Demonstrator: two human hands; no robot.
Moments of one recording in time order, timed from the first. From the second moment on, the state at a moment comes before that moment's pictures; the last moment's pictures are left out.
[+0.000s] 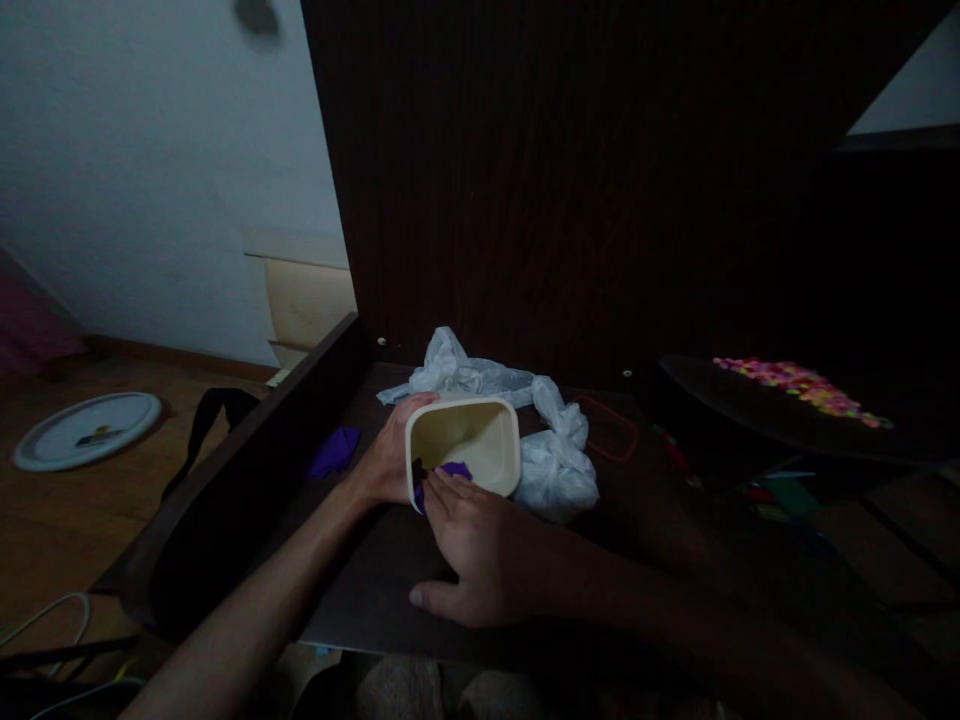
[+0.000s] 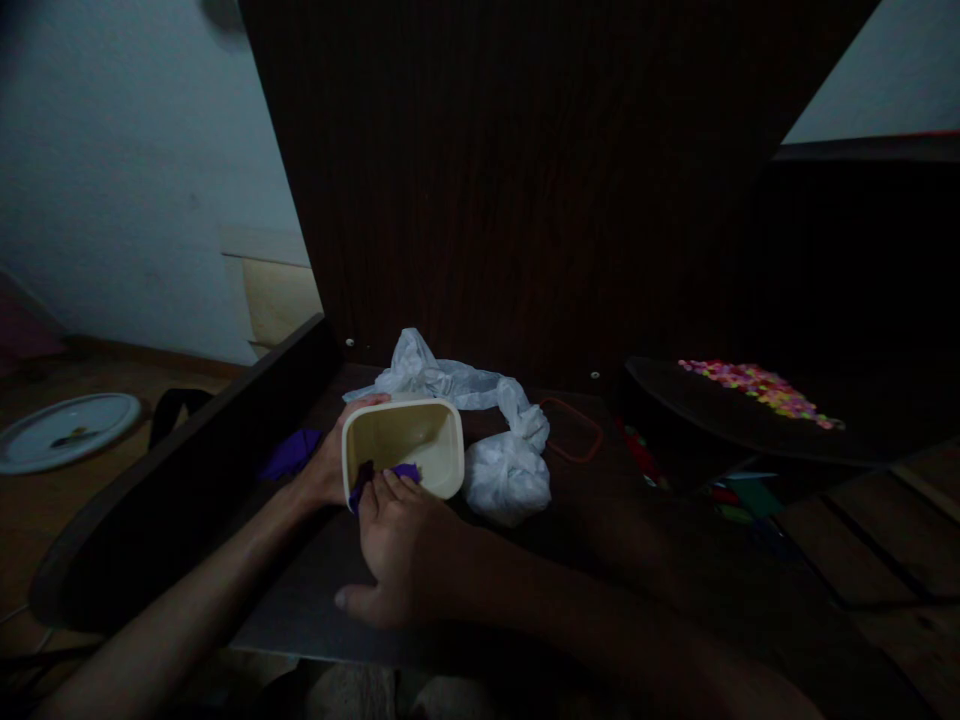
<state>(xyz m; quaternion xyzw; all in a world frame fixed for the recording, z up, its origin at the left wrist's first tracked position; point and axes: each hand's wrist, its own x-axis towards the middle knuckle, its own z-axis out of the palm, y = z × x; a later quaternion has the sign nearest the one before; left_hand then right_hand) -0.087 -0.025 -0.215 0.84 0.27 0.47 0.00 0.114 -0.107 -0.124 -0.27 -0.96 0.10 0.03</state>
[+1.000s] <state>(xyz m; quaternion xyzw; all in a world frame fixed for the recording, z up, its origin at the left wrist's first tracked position) -0.075 -0.029 -0.206 0.87 0.20 0.46 -0.01 0.097 -0.061 -0.133 -0.40 -0.89 0.12 -0.17</state>
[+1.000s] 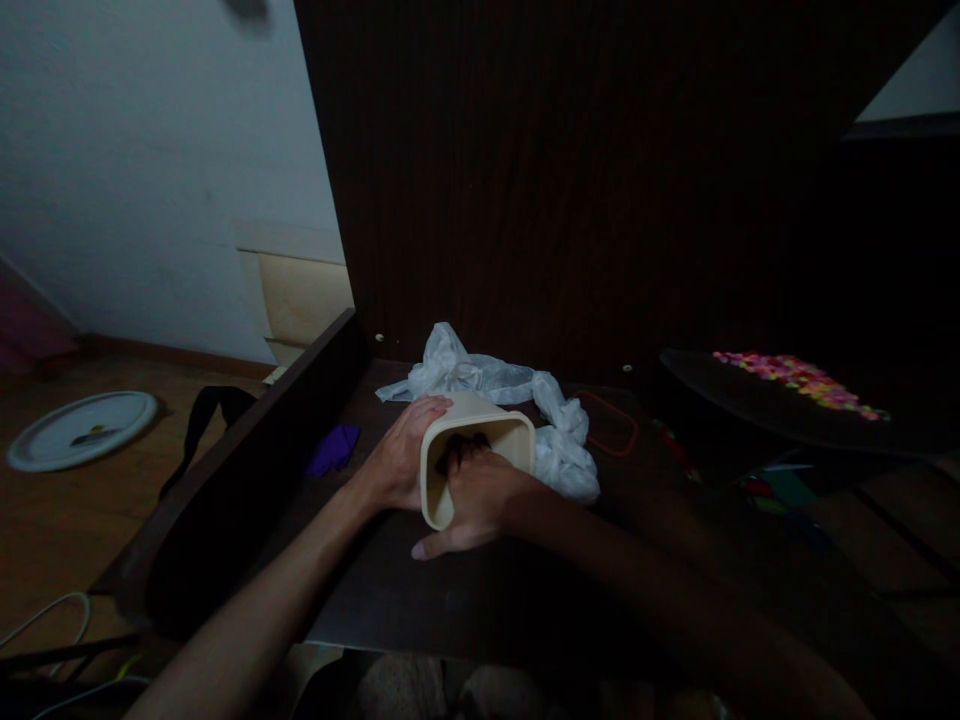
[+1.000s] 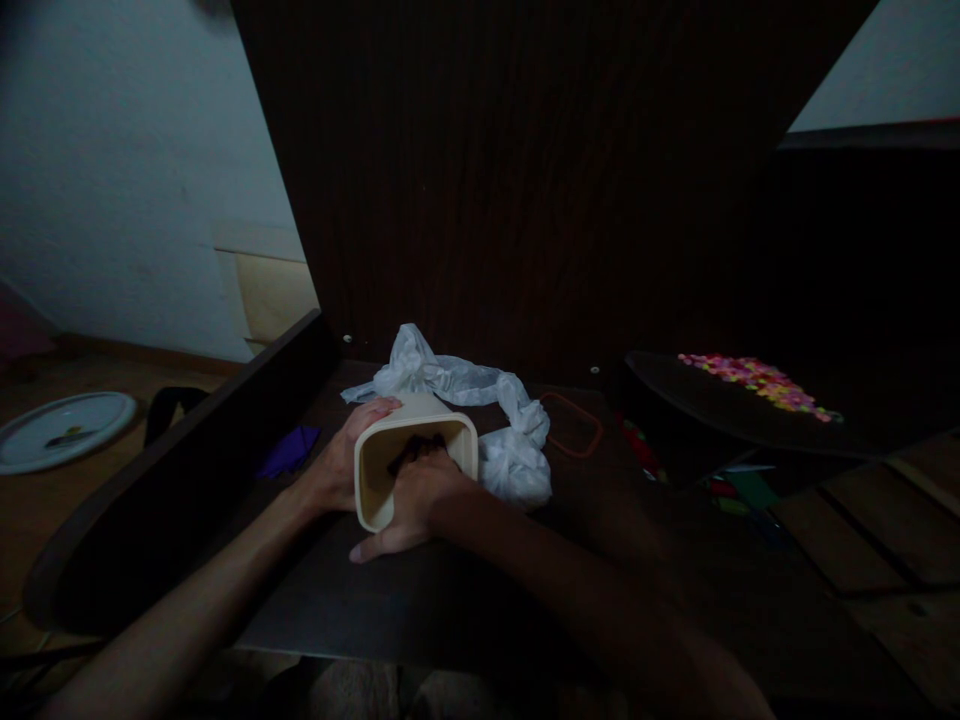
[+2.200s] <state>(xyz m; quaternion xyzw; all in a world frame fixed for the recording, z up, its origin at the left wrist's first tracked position) -0.083 -0.024 -0.213 0.85 0.19 0.48 0.03 0.095 -0.066 -0.136 -0.40 -0.89 0.18 -0.15</state>
